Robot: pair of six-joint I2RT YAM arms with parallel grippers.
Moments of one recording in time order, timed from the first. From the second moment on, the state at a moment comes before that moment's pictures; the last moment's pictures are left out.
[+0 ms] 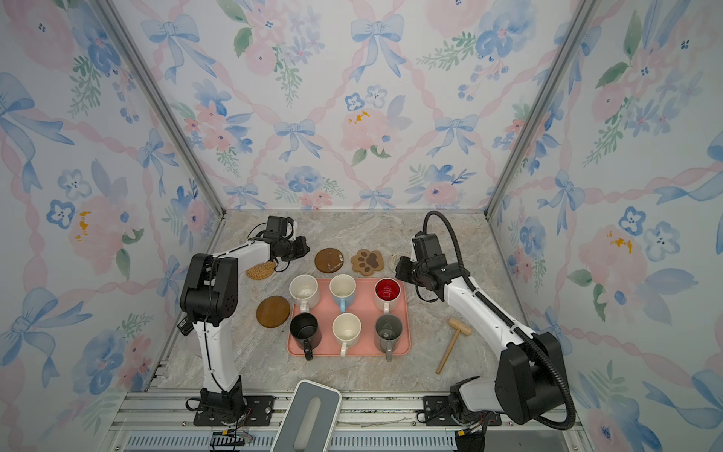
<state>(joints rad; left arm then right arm) -0.16 2.09 1.43 -0.21 0.28 -0.42 0.36 1.37 1.03 -0.47 -0.11 0.56</state>
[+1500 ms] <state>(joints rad) -0.24 2.18 1.47 -0.21 0.30 -0.42 0.33 1.33 0.98 -0.47 -0.12 0.56</state>
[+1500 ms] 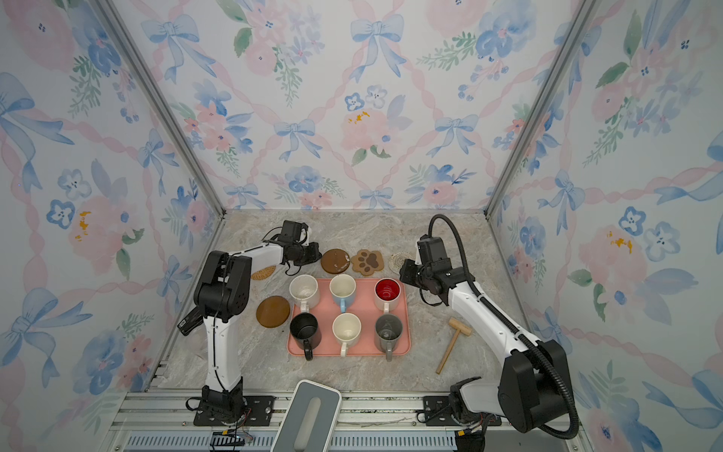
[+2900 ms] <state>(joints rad) -0.23 1.91 1.48 -0.21 0.01 -0.45 0.34 1.30 0.98 -0.47 -0.13 0.56</state>
